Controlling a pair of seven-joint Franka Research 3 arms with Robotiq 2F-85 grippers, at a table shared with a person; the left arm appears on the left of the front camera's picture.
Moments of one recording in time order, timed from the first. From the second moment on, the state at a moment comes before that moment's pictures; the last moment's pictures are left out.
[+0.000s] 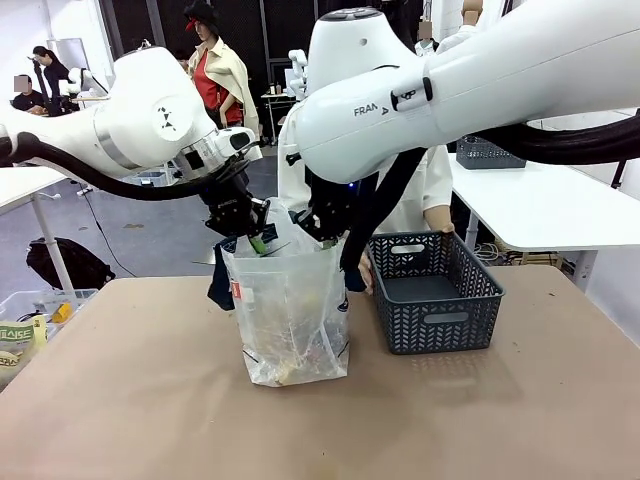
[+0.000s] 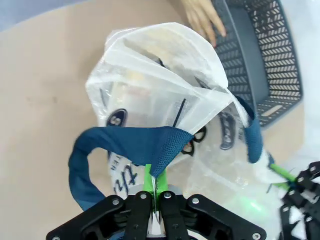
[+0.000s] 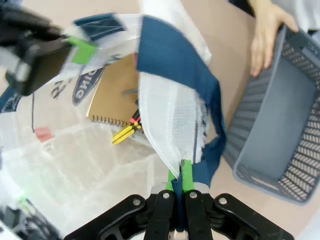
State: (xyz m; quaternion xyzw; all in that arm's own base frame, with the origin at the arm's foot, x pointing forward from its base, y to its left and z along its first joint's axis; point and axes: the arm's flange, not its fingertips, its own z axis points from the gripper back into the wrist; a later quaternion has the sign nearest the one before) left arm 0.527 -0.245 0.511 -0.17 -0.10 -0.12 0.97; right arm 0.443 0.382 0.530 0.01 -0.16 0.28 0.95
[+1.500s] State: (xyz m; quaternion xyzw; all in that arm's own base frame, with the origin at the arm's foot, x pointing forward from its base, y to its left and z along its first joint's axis) left arm 0.552 -0.242 0.507 -0.28 0.01 -0.10 0.96; right arm 0.442 0.425 0.508 0.06 0.01 0.56 0.82
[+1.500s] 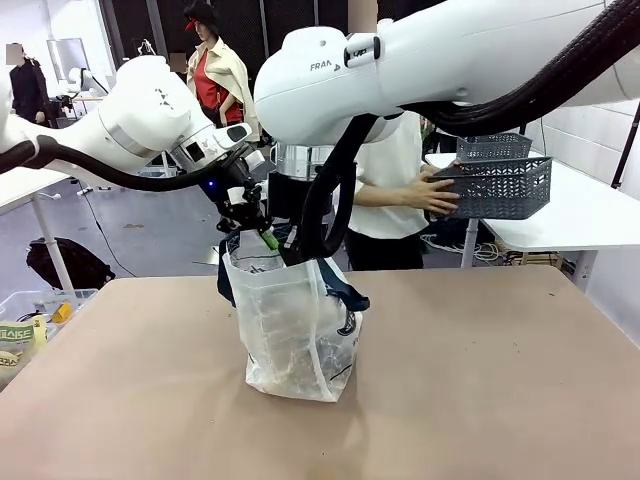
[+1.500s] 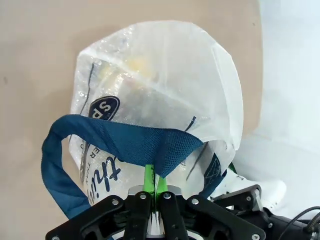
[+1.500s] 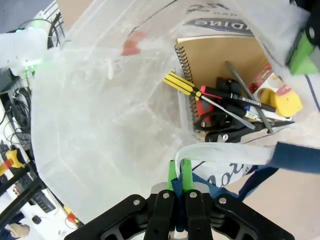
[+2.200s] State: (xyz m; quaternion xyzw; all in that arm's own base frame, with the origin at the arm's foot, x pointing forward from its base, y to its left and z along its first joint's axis) left arm 0.561 -0.246 0.503 -0.34 0.07 -0.12 0.93; right arm 0.446 0.437 0.506 0.06 0.01 0.58 0.81
